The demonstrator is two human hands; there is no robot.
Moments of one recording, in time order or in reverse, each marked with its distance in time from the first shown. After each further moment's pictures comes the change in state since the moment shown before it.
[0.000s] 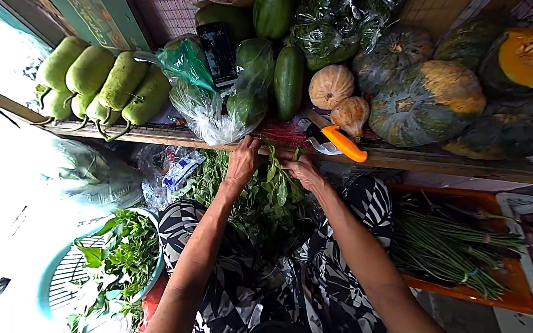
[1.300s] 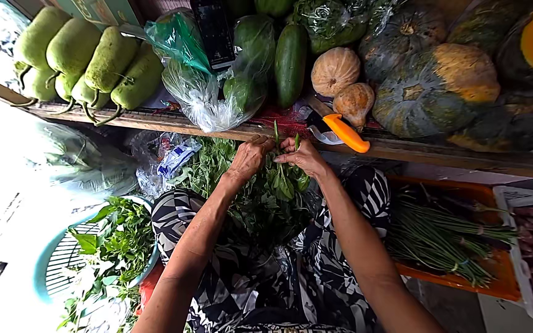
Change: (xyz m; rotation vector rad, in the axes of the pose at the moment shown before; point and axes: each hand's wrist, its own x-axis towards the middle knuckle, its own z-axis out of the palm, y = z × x) left_hand -0.002 0.002 0.015 -0.056 -0.067 0.268; right_hand 0.014 -0.004 -0.014 -0.217 -0.045 -0.011
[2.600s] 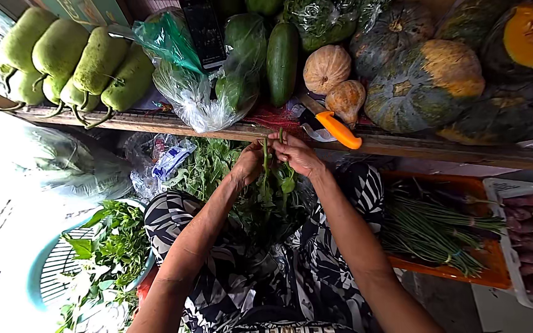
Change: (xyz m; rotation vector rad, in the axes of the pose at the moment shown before) left_hand 0.004 0.025 0.011 -1.449 -0.008 -0.934; right_hand -0.004 0.001 0.001 0.397 -0.141 -0.078
